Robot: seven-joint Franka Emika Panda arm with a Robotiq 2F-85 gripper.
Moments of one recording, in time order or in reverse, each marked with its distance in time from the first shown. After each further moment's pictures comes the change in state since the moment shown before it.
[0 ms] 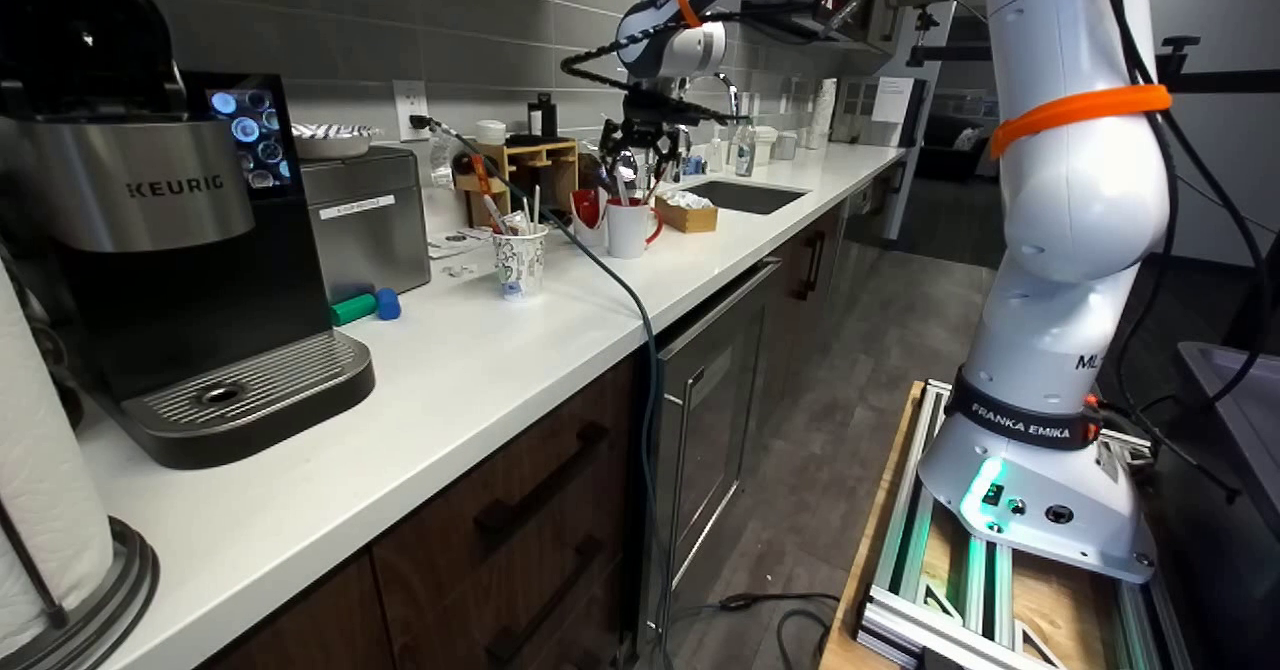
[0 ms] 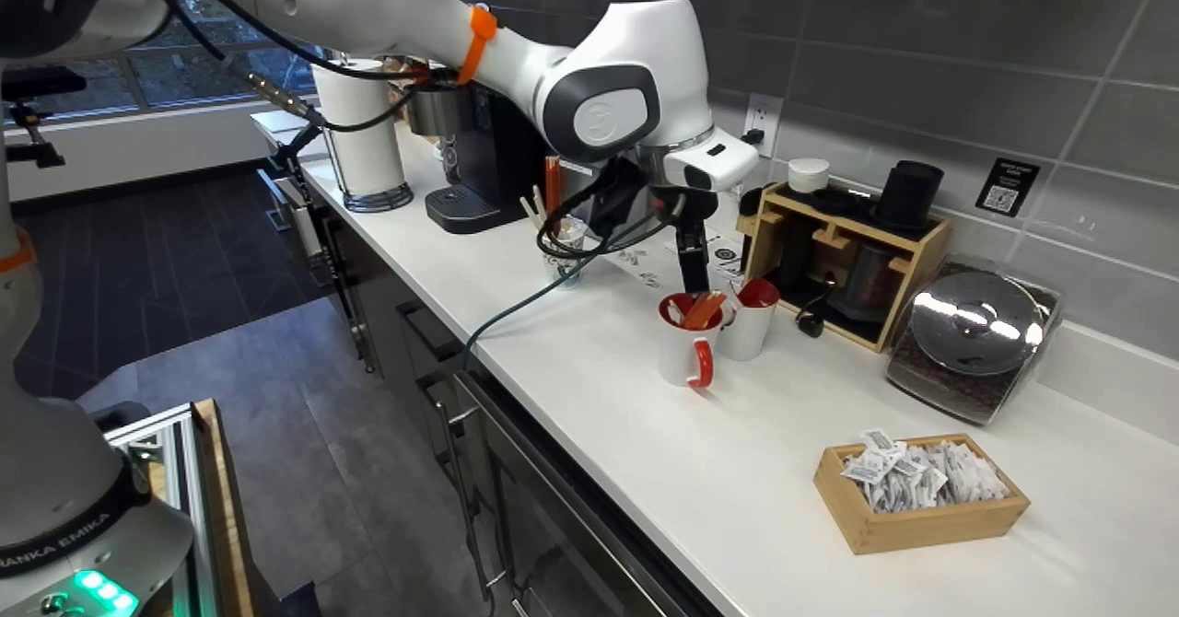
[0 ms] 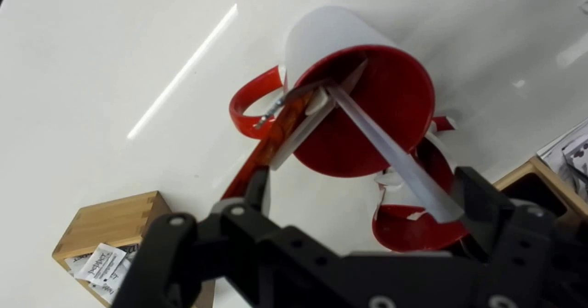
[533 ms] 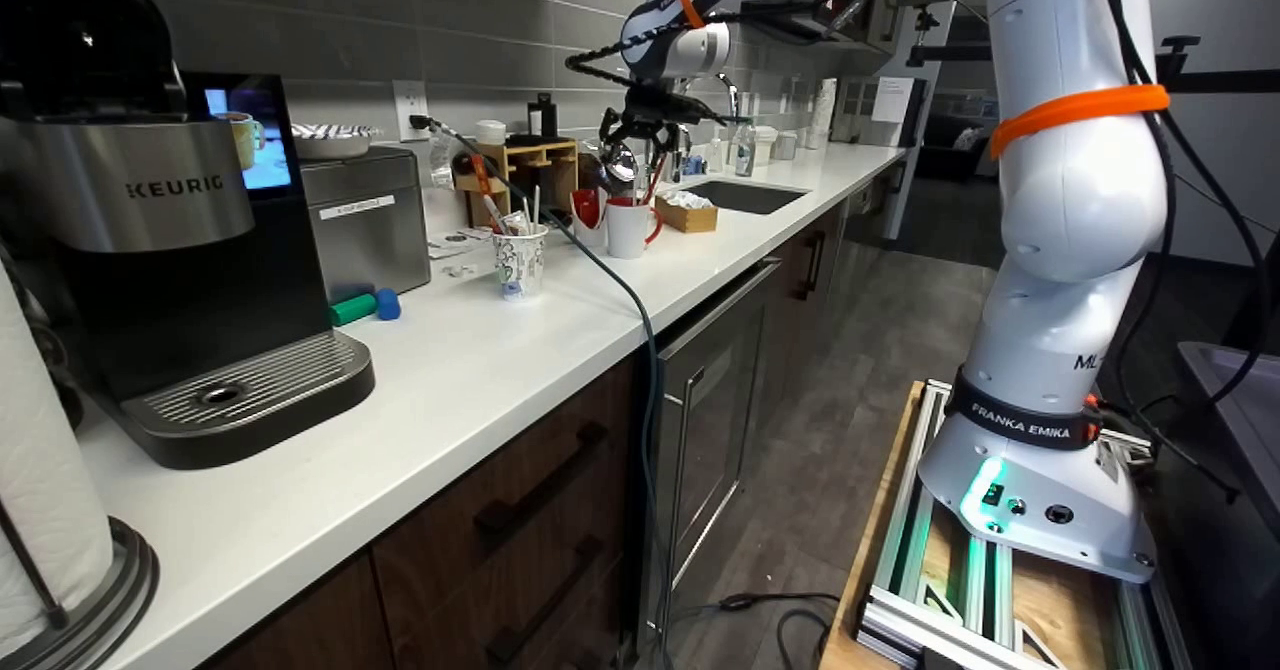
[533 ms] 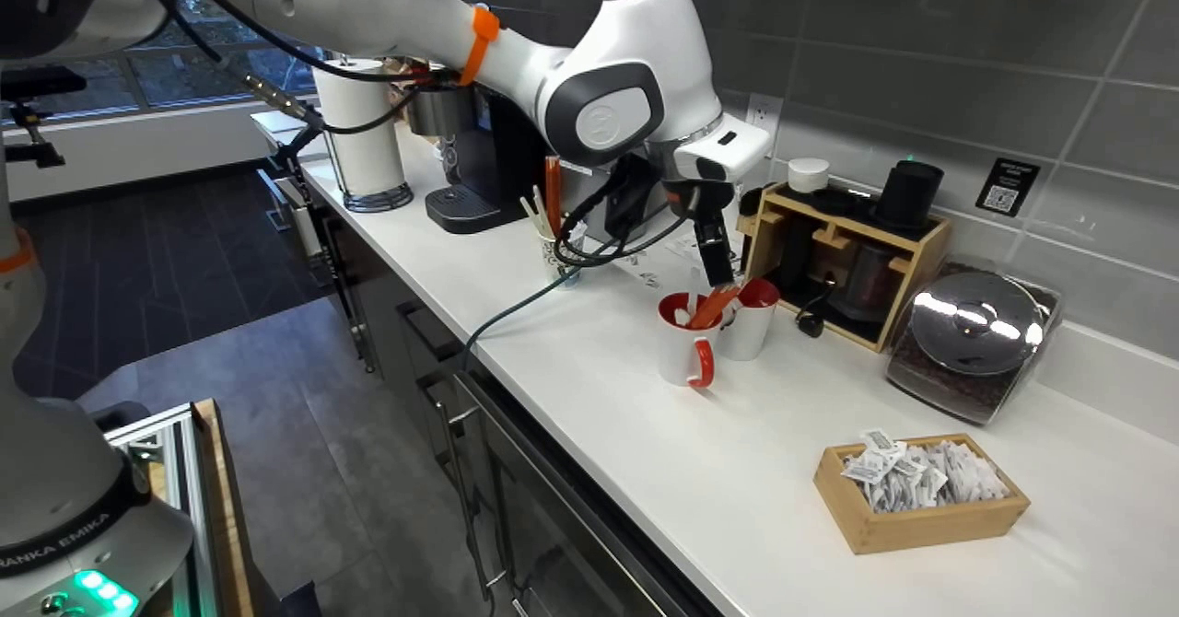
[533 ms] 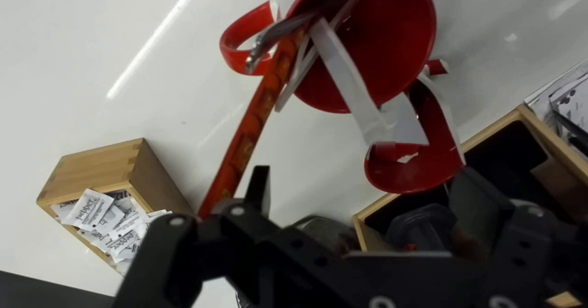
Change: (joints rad) arm -0.024 0.001 0.009 0.000 -0.001 0.121 -0.027
